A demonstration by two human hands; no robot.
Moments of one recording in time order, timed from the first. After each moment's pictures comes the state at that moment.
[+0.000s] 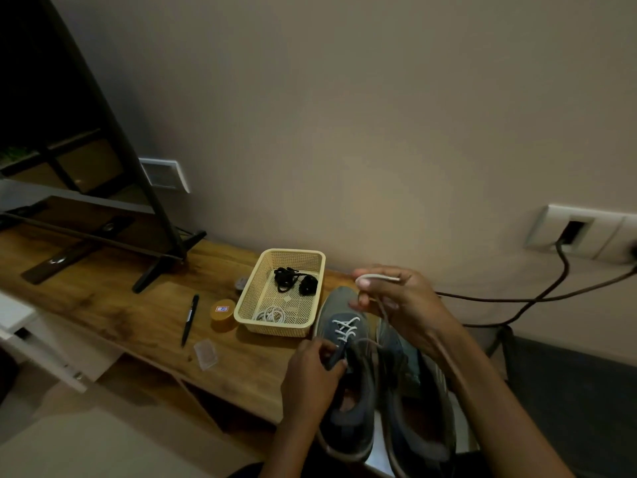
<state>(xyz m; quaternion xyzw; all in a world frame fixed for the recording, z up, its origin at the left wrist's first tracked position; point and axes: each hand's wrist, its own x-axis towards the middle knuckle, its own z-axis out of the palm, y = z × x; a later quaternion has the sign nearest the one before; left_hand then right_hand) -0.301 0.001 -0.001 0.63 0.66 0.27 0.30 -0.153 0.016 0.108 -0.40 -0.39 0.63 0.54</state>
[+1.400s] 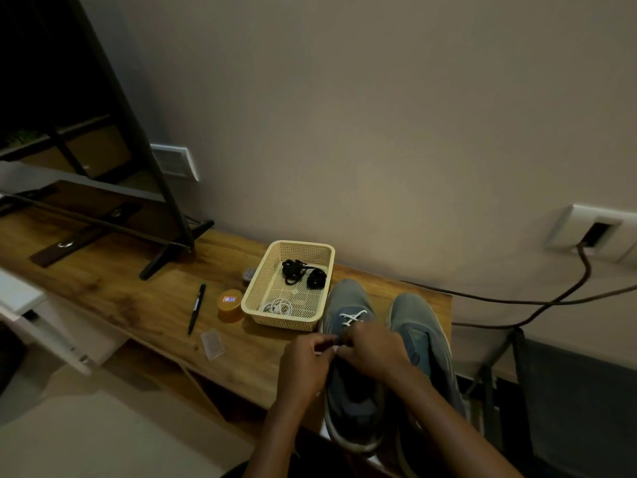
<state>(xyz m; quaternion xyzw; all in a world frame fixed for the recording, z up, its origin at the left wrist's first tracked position) -0.324 0.024 -0.015 0.61 0.63 0.32 0.37 -0.196 0.028 0.023 -0.65 -0.74 0.15 0.07</state>
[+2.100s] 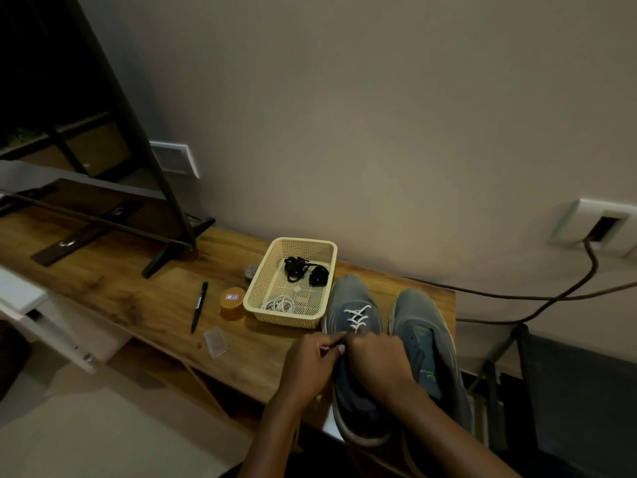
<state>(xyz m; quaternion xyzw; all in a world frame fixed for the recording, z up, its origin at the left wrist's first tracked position) -0.330 0.025 -0.019 0.67 0.57 0.30 0.37 -0.202 0.006 0.024 -0.62 -0.78 0.03 0.04</state>
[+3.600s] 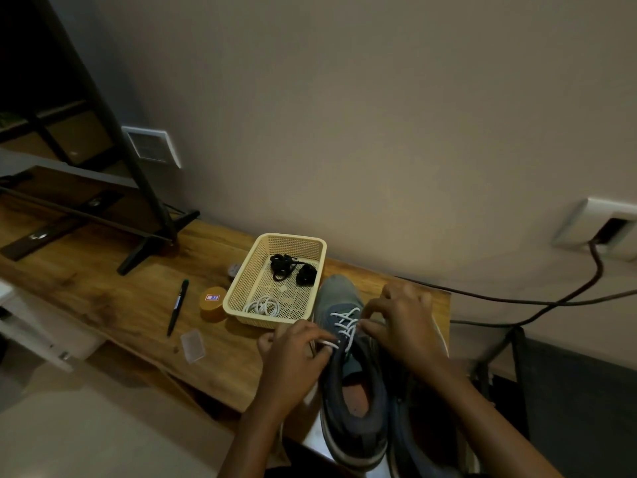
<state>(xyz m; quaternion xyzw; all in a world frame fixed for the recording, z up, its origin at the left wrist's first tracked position) -0.324 0.033 -0.005 0.74 0.59 0.23 0.21 -0.145 0.044 0.026 -0.63 -0.74 0.02 0.23</state>
